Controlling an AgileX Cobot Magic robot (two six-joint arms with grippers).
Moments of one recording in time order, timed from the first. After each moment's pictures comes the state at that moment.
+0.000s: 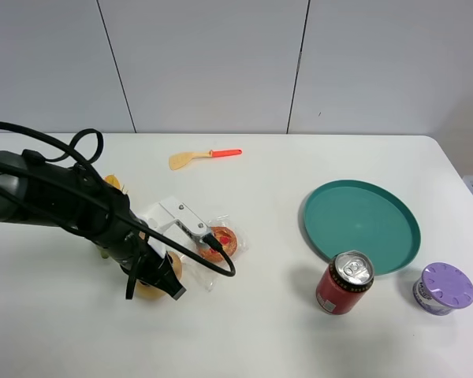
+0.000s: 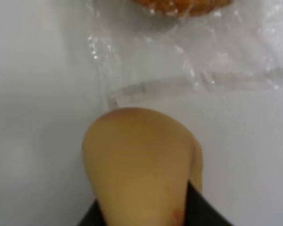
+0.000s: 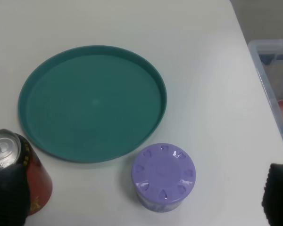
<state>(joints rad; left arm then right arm) -0.68 1.77 -0.76 -0.05 0.36 0.14 -0.01 0.00 -0.50 -0.01 1.06 -0.02</state>
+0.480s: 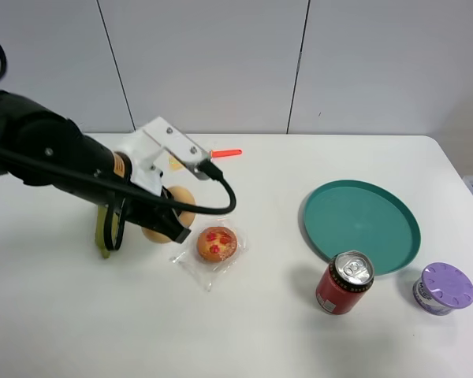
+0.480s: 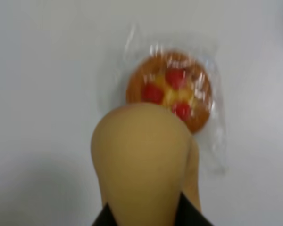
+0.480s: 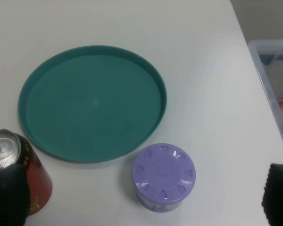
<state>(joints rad) -0.68 1.49 -0.92 -0.05 0.48 0.14 -0.01 0.00 -0.50 -0.01 1.06 -0.02</state>
